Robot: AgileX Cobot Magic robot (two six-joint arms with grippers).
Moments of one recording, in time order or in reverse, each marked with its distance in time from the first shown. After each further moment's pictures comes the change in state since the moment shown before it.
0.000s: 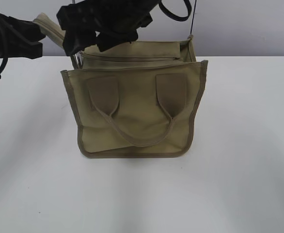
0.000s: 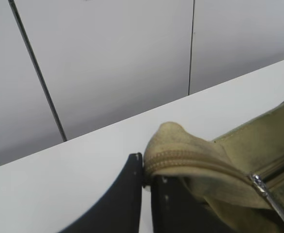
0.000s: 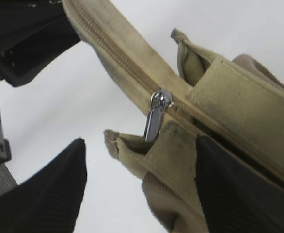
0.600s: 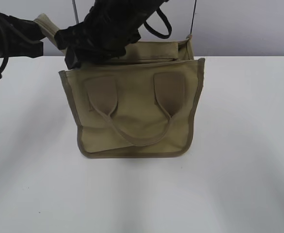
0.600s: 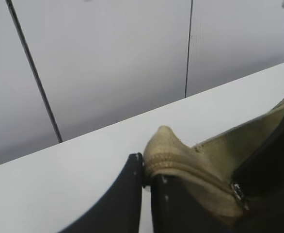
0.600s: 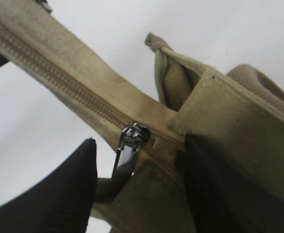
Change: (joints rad) left arm -0.002 0.000 0.000 -0.009 -0.009 -0.009; right arm 0.000 0.156 -0.090 -0.015 -0.041 0.014
